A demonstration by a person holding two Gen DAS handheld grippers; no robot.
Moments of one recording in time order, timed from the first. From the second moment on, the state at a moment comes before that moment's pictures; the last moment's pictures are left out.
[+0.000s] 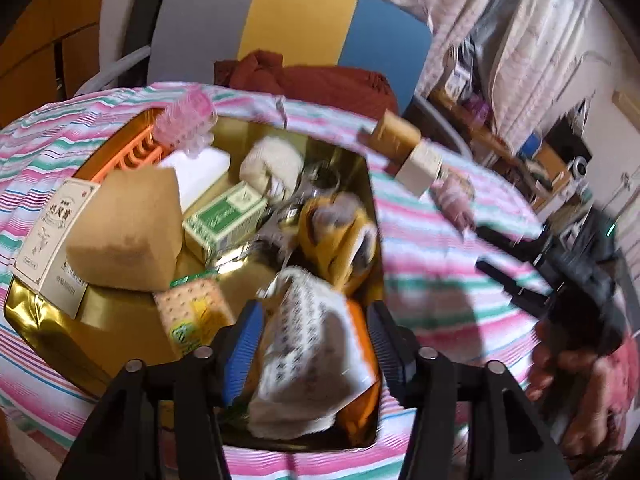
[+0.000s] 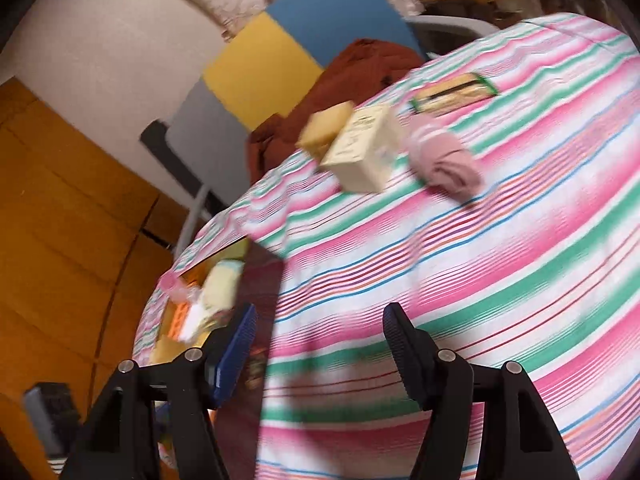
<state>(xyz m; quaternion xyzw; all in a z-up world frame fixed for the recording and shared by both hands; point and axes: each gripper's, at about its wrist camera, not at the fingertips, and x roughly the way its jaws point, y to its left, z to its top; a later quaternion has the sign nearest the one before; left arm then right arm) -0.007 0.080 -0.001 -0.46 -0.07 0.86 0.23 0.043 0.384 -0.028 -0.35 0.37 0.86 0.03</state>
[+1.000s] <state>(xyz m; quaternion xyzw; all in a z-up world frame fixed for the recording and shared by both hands) -0.020 0.194 0.005 -0.48 0.02 0.83 0.27 -0.036 0.465 -0.047 -0.36 0.24 0.90 0.12</state>
